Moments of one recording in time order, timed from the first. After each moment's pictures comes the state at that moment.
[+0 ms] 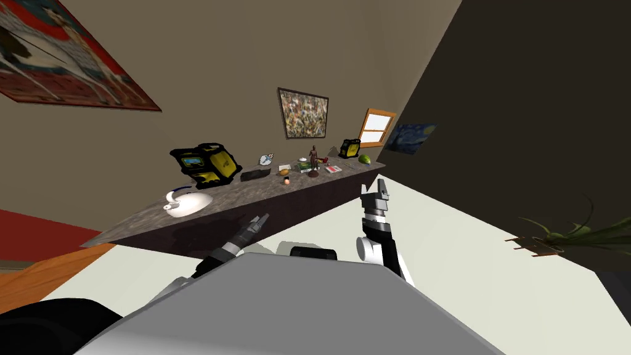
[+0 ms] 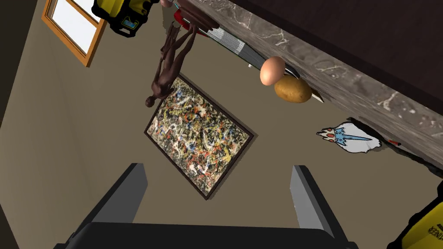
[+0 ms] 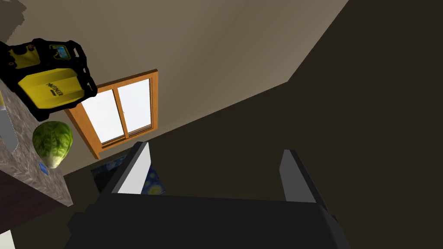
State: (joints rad) left arm 0.88 0.49 0.05 -2.08 -0.37 -0.33 -0.17; right arm 0.46 0.03 0.05 -2.22 0.03 -0.42 -0.17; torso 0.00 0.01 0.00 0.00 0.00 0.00
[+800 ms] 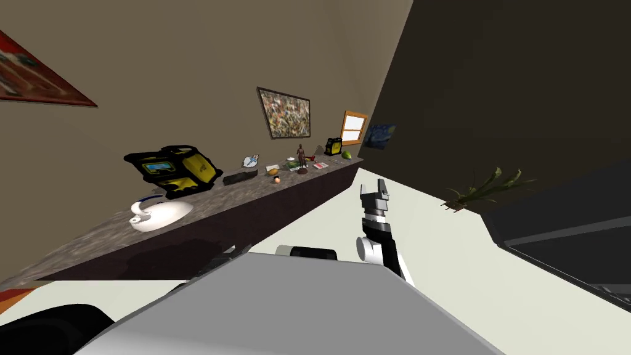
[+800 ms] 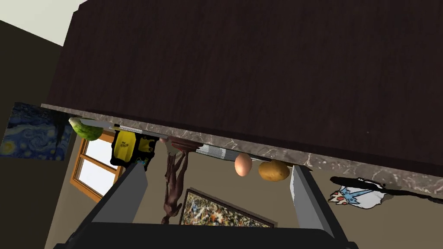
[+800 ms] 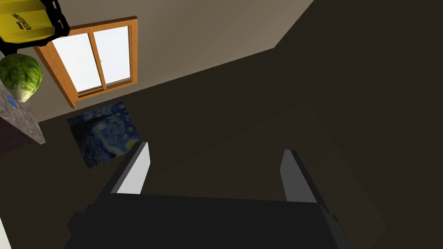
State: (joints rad) left arm 1.09 0.66 0.09 -1.94 -0.56 -0.28 -0.19; right arm 0.46 0.03 0.05 -2.22 0.03 -0.42 -0.17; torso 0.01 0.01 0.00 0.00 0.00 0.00
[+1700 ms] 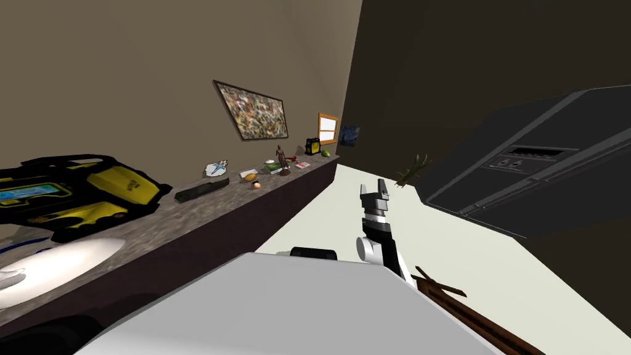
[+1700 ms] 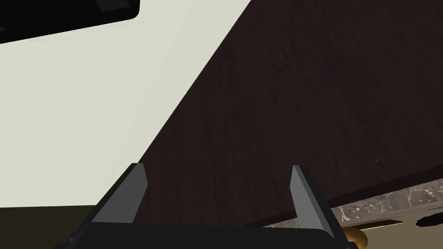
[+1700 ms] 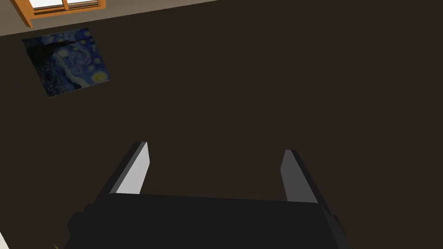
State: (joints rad) left arm 1.30 0.86 0.12 -1.81 -0.79 -0.16 -0.20; right arm 0.46 0.03 0.05 -2.22 0.03 -0.42 -0.17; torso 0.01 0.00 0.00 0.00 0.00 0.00
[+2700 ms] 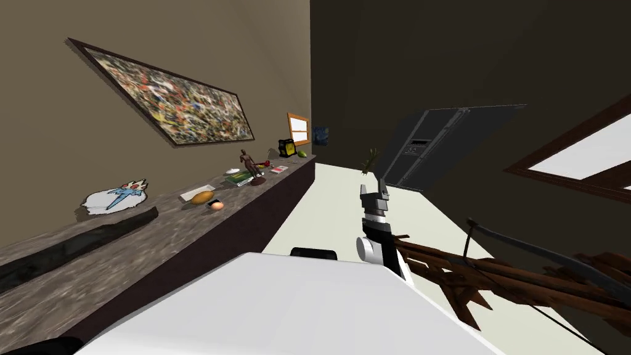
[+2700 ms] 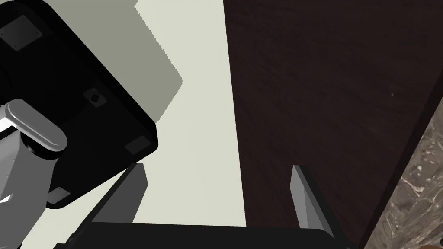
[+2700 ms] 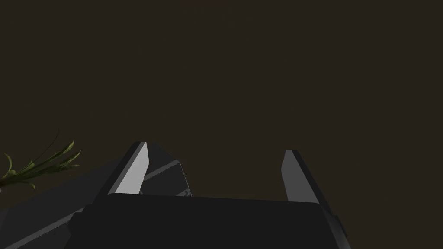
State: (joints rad) left arm 1.55 1.03 0.18 -1.72 -1.04 -0.11 -0.24; right arm 0.46 0.03 0.05 -2.22 0.03 -0.42 -0.17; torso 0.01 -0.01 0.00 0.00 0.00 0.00
